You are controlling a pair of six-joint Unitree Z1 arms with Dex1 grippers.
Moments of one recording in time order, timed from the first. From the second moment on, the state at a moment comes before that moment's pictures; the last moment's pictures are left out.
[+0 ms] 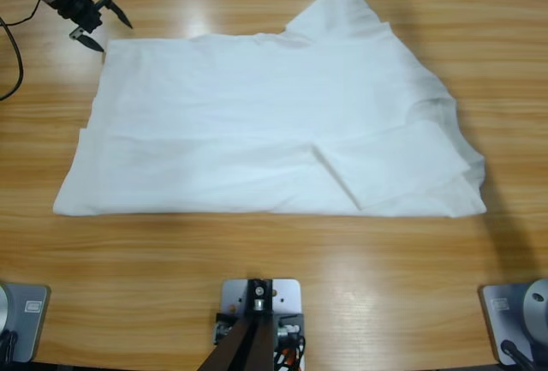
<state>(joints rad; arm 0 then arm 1) -0.01 2.54 -2.33 1.26 -0.32 -0.50 0.01 2.51 -2.62 1.51 0.83 0.05</state>
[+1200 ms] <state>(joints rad) -0.06 2.58 -2.50 1.44 -0.29 -0.48 0.01 2.51 -2.62 1.51 0.81 0.04</state>
